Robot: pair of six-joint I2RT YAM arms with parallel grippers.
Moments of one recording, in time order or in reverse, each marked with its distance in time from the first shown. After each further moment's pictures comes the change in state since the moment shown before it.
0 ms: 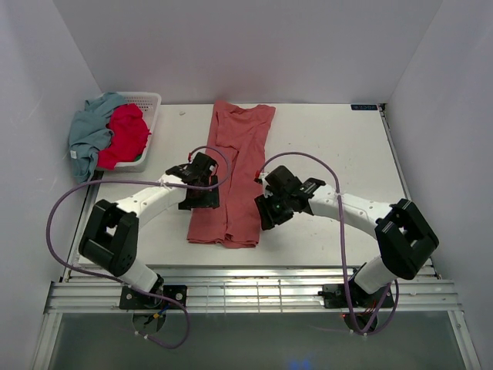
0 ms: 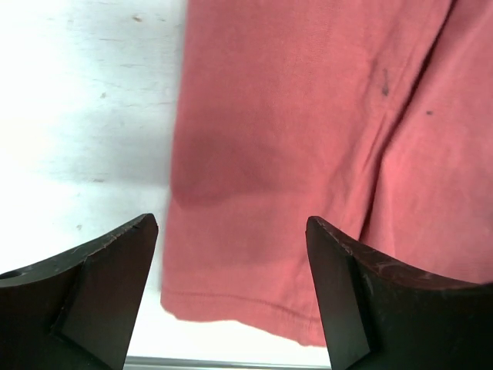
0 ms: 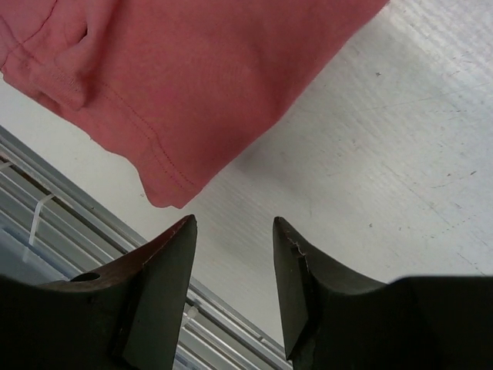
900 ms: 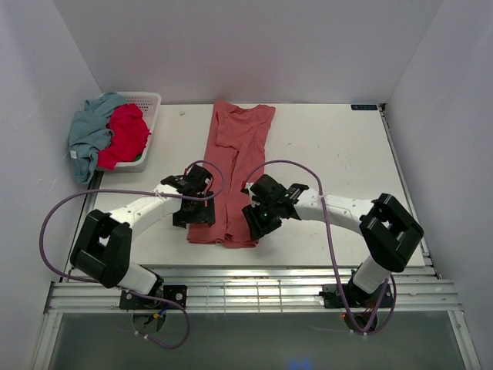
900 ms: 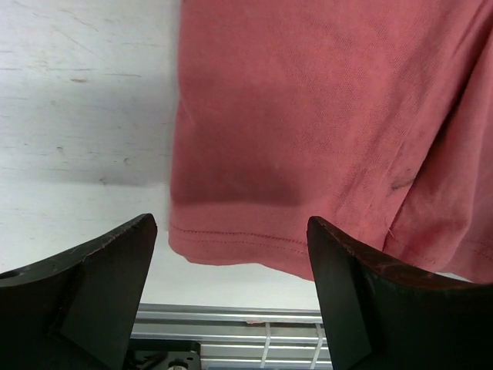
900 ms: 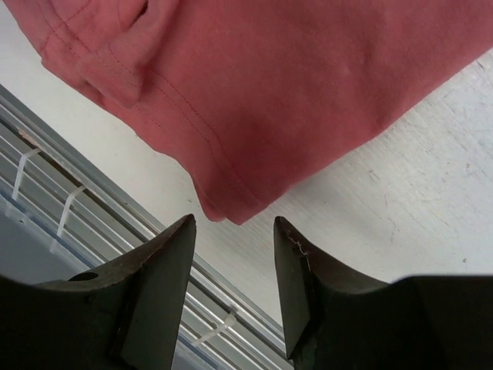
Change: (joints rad) left arm -0.010 -0.123 -0.118 -0.112 0.070 -0.033; right arm 0.114 0.092 0.035 0.011 -0.035 0.066
